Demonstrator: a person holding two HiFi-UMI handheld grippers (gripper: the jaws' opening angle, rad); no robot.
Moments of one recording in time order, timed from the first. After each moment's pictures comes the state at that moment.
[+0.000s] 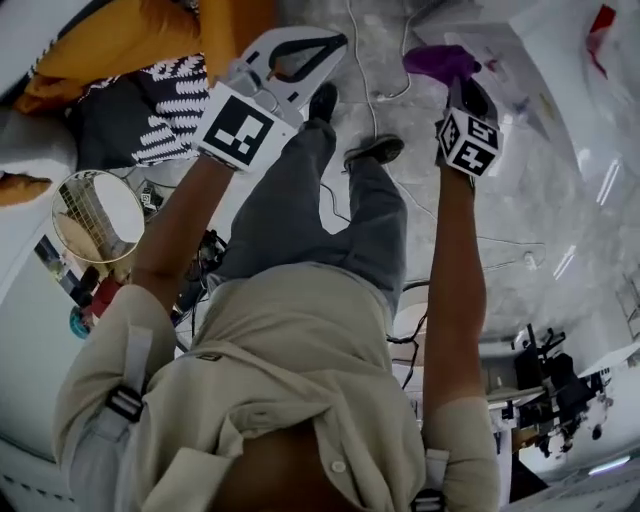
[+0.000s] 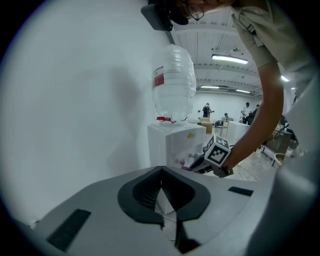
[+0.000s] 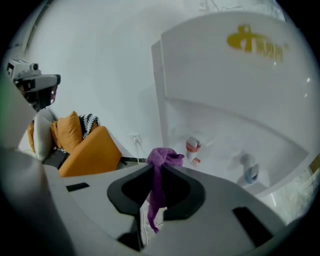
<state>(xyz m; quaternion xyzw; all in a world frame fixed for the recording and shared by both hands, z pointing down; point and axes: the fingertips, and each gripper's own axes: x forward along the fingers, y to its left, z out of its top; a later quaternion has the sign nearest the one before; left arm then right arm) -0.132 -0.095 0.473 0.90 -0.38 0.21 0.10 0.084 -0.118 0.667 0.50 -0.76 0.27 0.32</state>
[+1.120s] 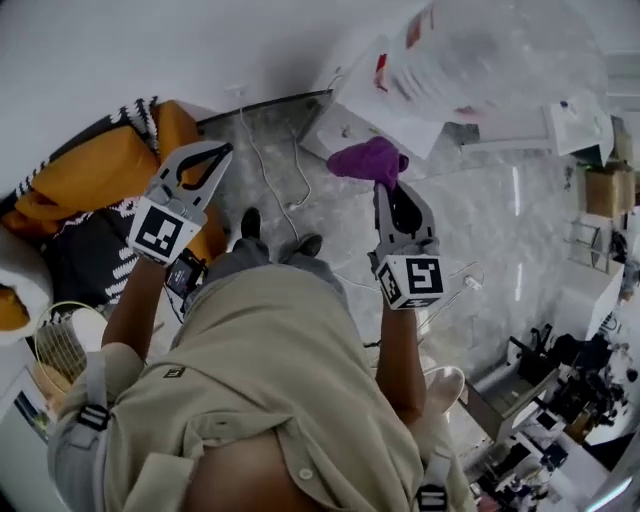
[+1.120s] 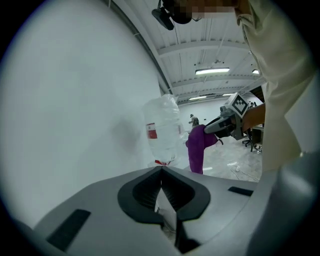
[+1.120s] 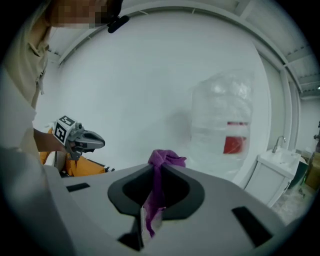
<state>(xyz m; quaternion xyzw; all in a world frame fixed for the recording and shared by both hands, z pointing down) -0.175 -0.034 0.213 0.93 -0.34 0.15 -0.01 0.070 0.001 0.204 0.54 -0.82 0.08 0.15</state>
